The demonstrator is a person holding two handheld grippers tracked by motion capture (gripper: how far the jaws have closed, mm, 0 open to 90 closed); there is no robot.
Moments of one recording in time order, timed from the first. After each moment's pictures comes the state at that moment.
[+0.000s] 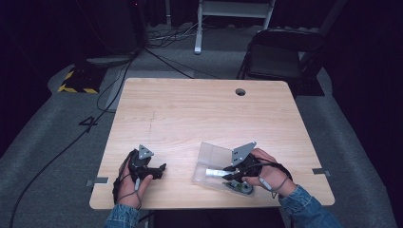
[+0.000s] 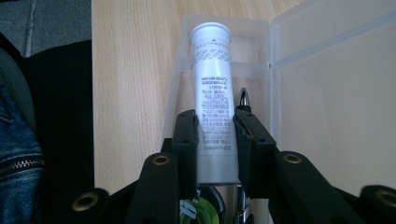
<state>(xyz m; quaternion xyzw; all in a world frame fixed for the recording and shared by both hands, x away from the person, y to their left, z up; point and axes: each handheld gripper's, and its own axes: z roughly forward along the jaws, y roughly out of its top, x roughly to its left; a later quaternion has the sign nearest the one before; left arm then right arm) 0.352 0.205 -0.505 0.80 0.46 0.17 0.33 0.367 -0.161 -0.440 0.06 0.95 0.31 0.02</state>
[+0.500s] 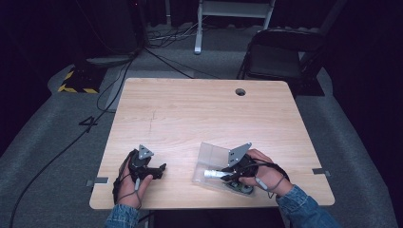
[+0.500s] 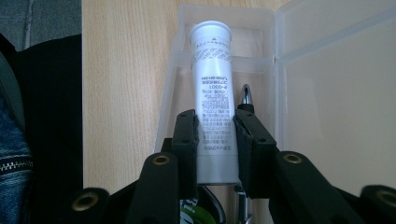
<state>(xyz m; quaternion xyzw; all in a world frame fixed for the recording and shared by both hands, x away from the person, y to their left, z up) 0.352 0.205 -0.505 0.80 0.46 0.17 0.33 0.370 -0.155 -0.451 0.06 0.95 0.30 0.01</state>
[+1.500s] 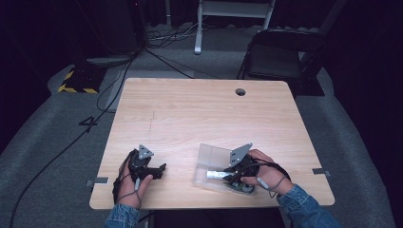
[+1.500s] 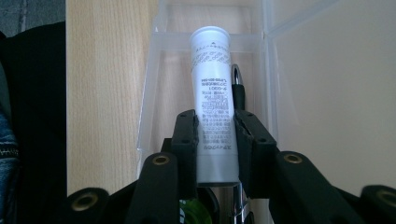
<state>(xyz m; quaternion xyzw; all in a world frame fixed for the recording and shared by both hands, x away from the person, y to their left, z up) 0.352 0.205 -0.505 0.80 0.46 0.17 0.33 0.376 -0.161 -0.461 0.06 0.96 0.29 0.01</state>
